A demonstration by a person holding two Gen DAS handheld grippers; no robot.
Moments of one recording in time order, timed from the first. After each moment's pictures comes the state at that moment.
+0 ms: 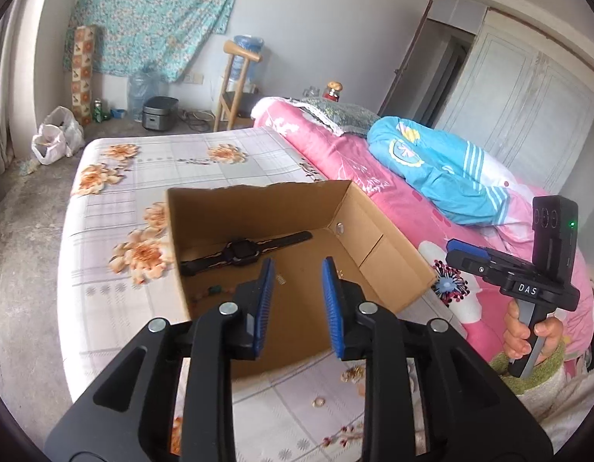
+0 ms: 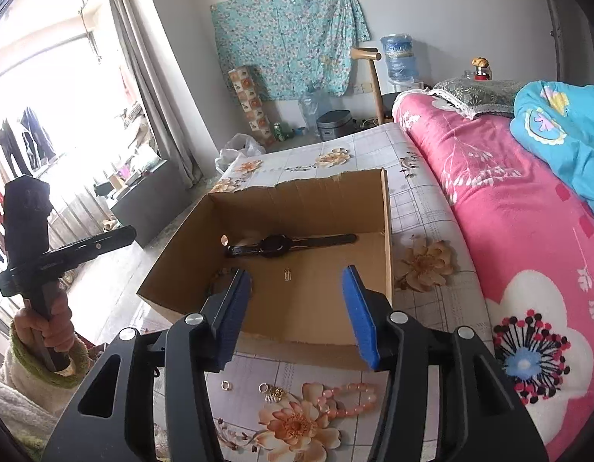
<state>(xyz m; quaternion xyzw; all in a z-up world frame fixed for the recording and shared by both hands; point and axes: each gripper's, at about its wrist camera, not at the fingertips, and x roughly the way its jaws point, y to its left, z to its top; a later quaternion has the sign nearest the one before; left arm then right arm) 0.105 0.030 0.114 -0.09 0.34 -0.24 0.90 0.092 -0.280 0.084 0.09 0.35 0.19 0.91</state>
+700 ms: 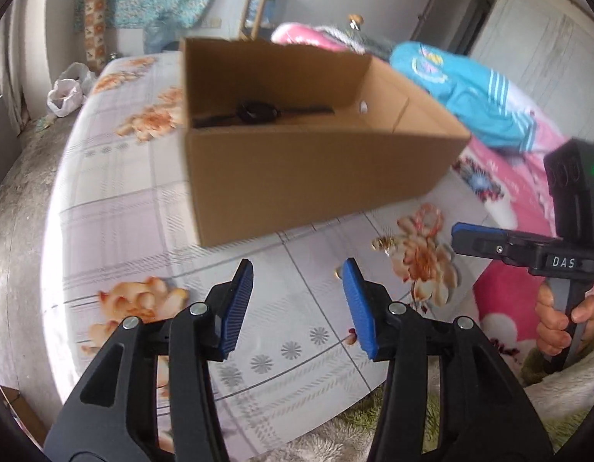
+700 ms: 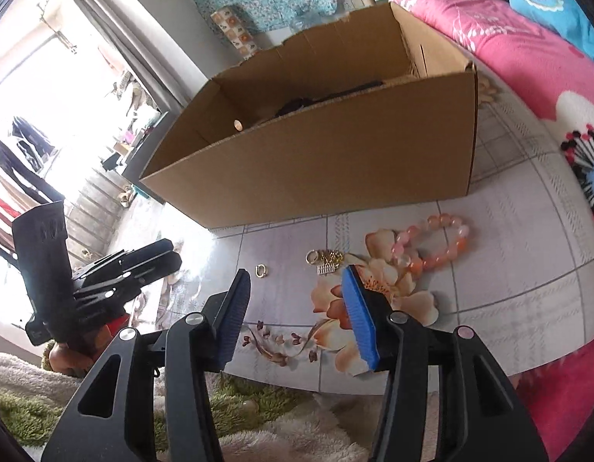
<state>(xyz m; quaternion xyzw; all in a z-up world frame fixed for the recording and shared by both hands) 0.039 0.003 0.003 -0.04 0.44 -0.21 0.87 0.046 -0.240 -0.024 0.16 0.48 0.21 0.84</state>
